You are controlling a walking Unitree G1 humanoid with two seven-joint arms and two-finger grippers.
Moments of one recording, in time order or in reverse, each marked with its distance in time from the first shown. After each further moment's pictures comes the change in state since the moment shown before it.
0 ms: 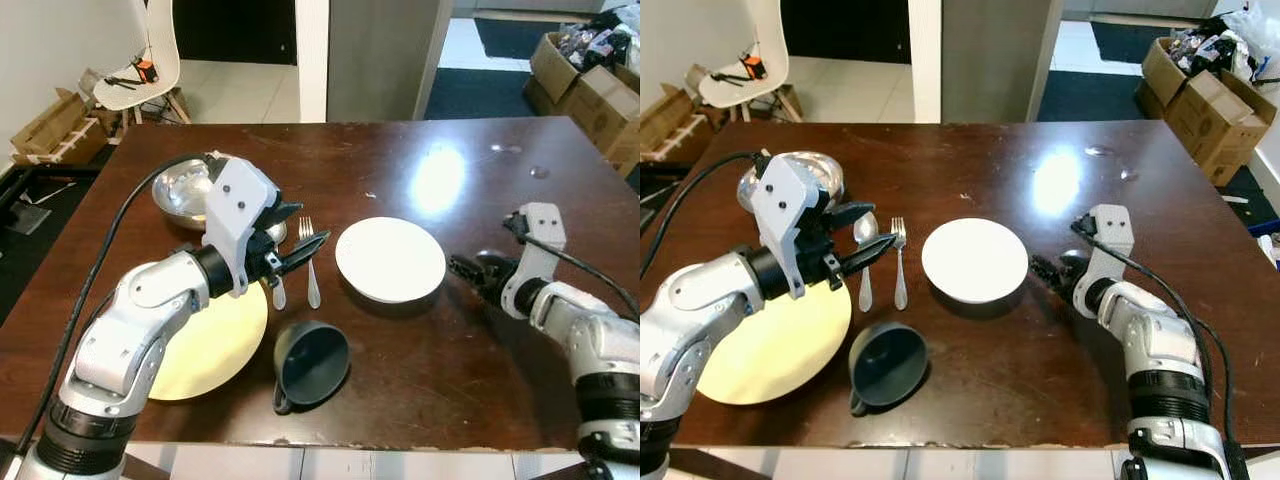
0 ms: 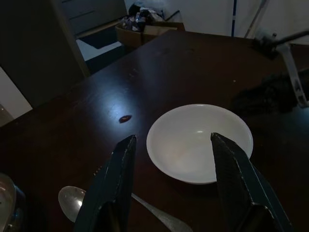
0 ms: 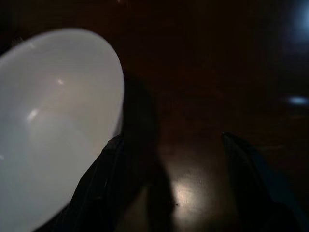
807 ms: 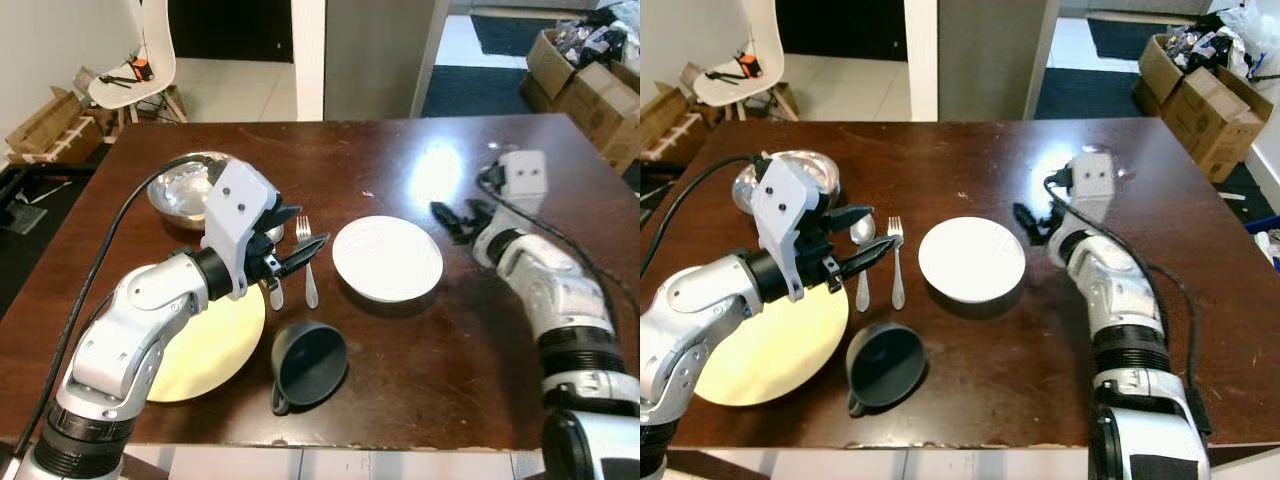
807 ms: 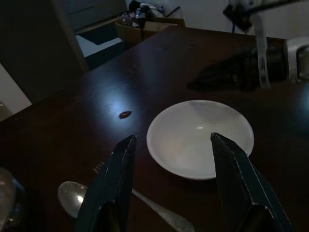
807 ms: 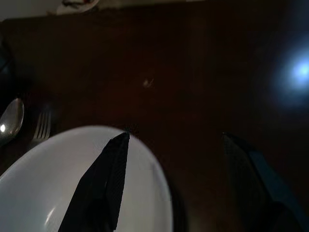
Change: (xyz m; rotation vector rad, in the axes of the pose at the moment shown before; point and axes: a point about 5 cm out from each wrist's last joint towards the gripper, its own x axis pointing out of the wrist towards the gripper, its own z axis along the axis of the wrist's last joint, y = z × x) left arm -0.002 0.000 0.000 -0.001 0.014 0.001; right arm 0.030 0.035 0.044 -0.064 -0.197 0.012
